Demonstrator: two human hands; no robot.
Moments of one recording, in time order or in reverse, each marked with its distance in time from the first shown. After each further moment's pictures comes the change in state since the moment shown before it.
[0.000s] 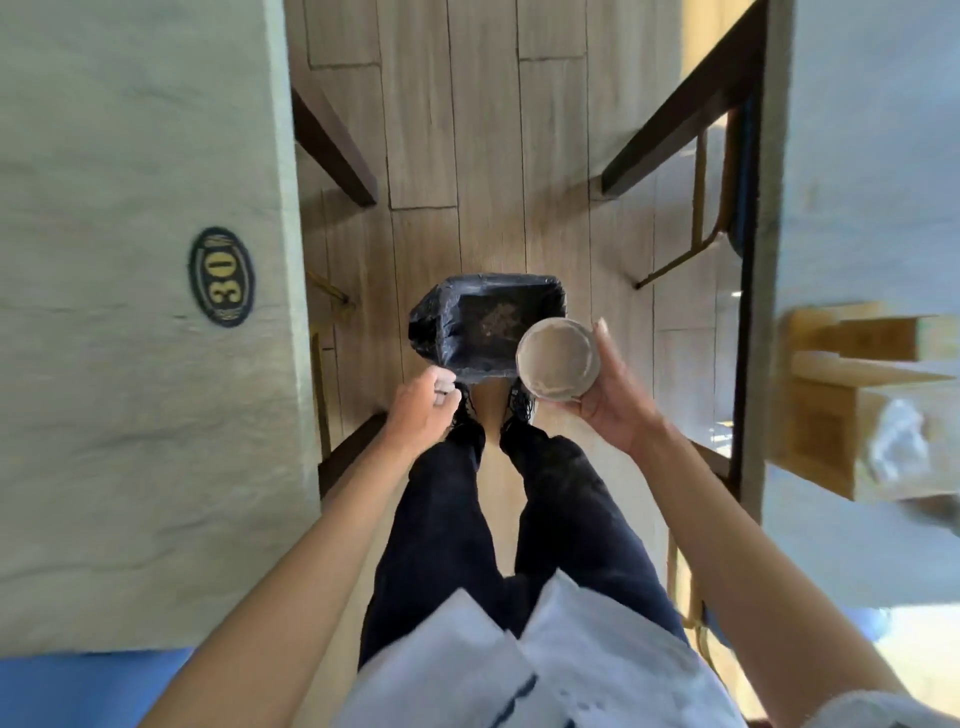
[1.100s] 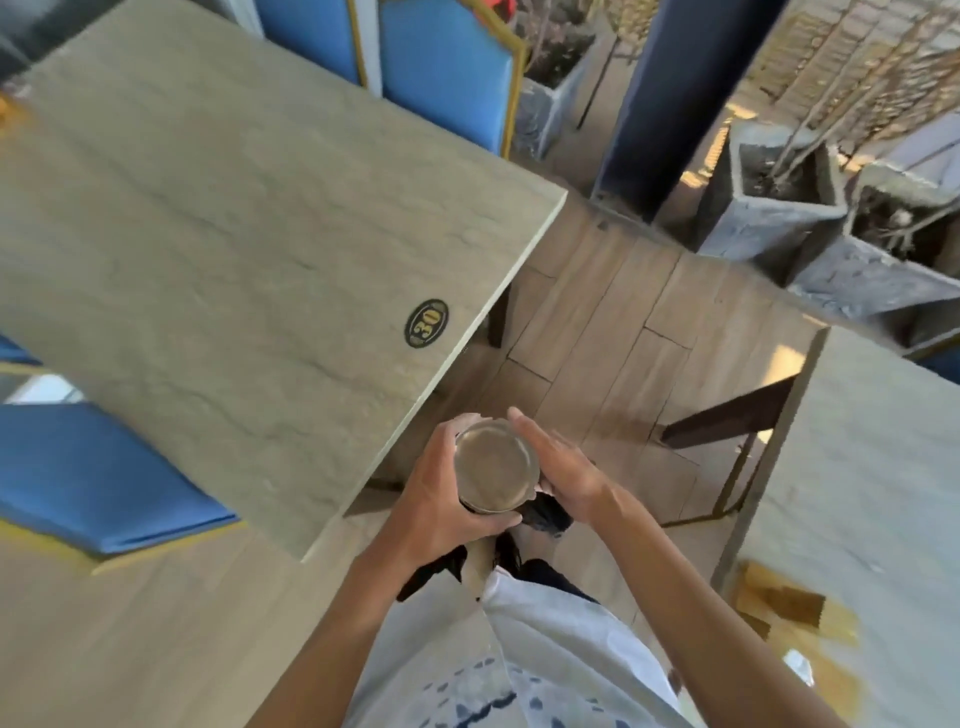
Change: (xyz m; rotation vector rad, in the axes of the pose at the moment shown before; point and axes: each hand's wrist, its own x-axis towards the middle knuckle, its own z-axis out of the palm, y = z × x) left_hand -0.249 0.098 -0.037 -0.333 0.702 0.371; right_hand -0.122 -0.049 0.181 -1.055 -0.350 0.028
